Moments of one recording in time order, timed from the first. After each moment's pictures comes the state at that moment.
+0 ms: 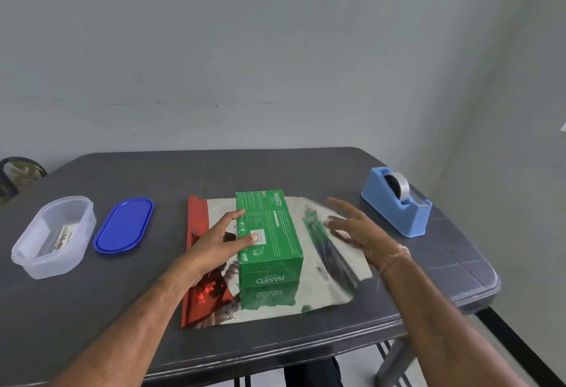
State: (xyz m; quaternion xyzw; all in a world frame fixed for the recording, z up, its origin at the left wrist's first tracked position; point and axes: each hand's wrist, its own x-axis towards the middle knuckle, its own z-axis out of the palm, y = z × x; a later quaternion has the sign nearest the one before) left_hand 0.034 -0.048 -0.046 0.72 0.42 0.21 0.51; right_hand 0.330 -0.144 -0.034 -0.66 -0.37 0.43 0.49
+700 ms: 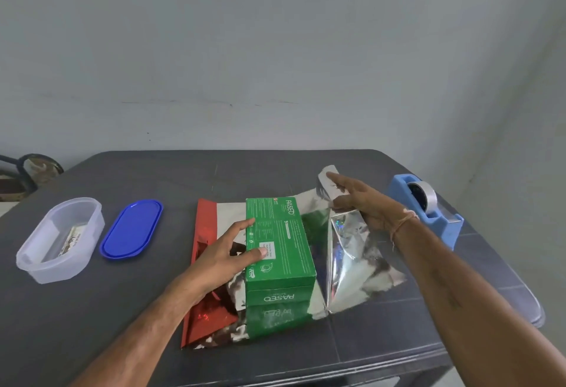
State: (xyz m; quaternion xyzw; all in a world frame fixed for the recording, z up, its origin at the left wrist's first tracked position) left_hand 0.035 -0.051 -0.043 0.72 0.43 0.20 0.50; right_hand 0.371 -0.057 -0.007 -0.59 -0.50 0.46 0.43
